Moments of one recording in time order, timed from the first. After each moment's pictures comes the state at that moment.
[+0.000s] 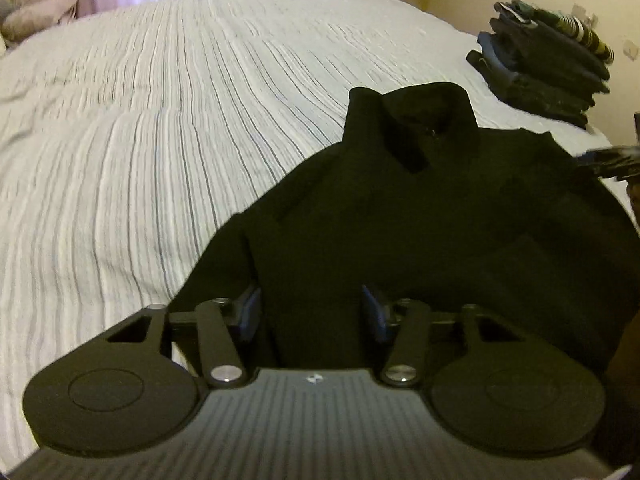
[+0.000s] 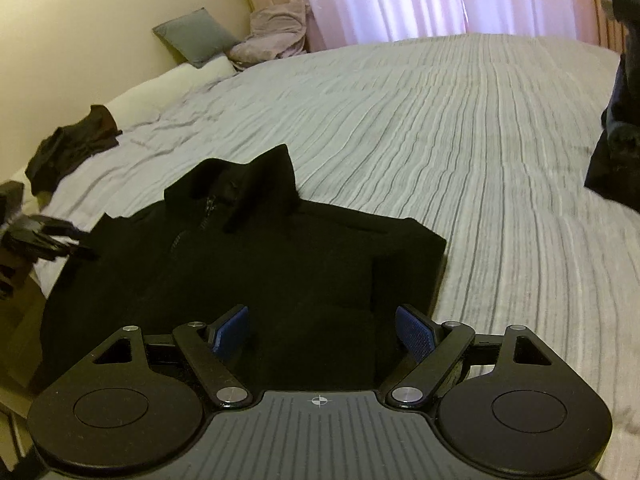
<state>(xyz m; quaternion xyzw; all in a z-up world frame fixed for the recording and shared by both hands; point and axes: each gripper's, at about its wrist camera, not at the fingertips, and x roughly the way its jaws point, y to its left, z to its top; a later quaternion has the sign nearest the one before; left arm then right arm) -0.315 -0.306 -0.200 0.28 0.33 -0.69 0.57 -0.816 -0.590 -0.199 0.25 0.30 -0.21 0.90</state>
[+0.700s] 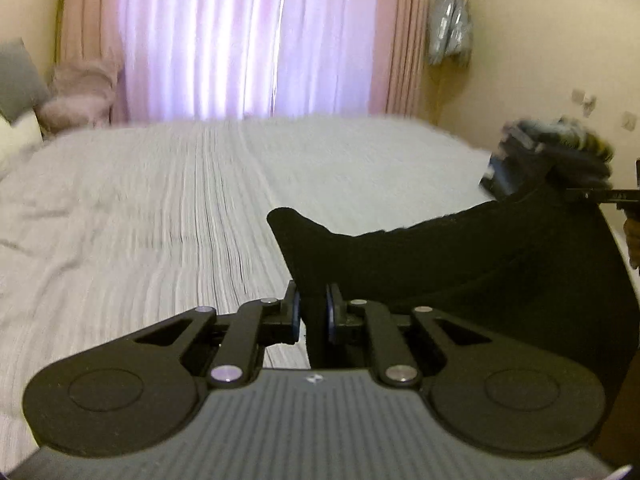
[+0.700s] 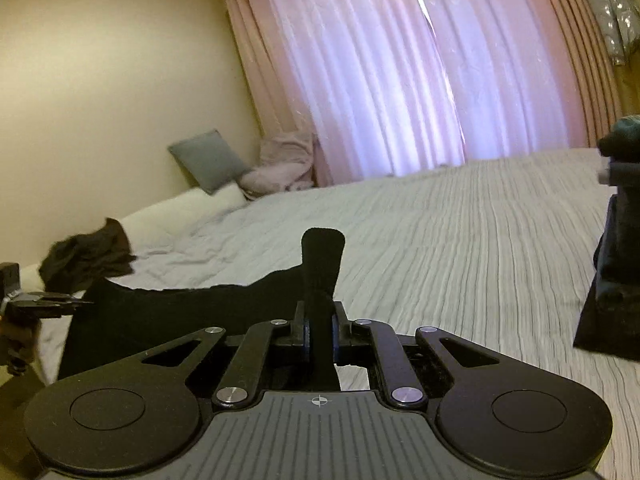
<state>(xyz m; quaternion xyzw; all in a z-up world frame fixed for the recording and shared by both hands) -0.291 -0.339 -0.126 0.19 0.22 -0.71 0.64 -0.807 -0.616 -0.102 0.19 0.15 -0.27 0.93</state>
